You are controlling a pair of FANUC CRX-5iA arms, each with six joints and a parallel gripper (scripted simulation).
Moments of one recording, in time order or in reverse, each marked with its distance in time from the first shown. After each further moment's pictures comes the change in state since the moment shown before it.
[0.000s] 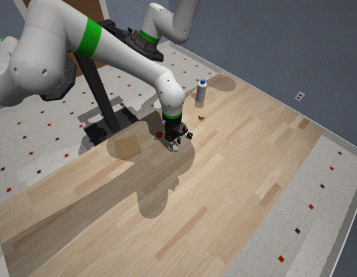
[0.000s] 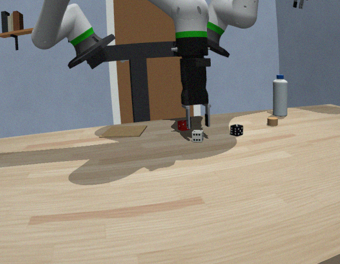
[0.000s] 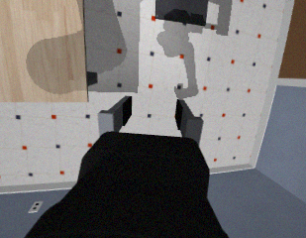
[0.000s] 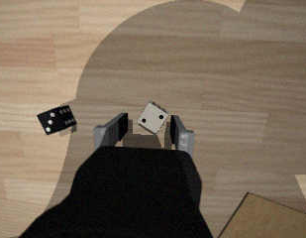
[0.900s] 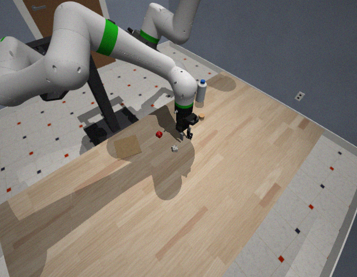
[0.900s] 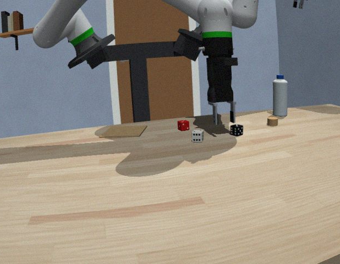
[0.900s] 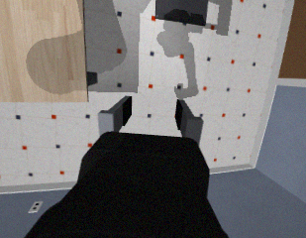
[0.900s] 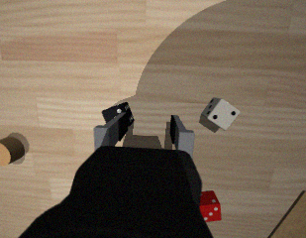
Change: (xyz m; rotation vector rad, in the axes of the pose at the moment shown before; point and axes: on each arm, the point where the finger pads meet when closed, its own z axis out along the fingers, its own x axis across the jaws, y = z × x) left arm 0.000 0.000 0.000 0.000 0.000 0.000; right arm -0.087 0.009 0.000 0.005 -0.004 0.000
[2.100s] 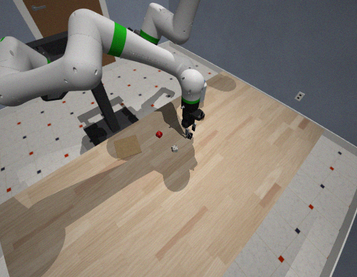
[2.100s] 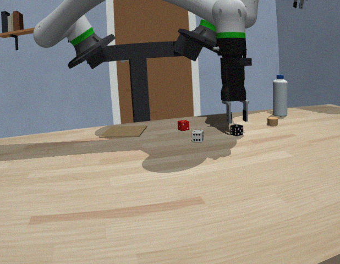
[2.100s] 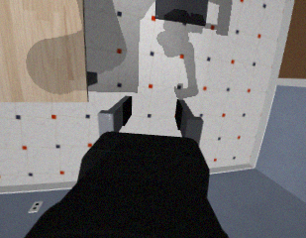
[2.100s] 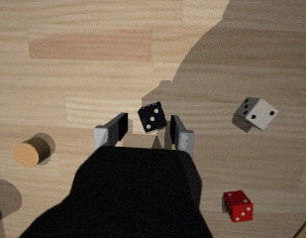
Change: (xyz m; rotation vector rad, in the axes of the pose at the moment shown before) left arm 0.000 0.000 0.000 0.000 0.000 0.000; right arm -0.046 0.002 0.001 -0.005 0.004 0.000
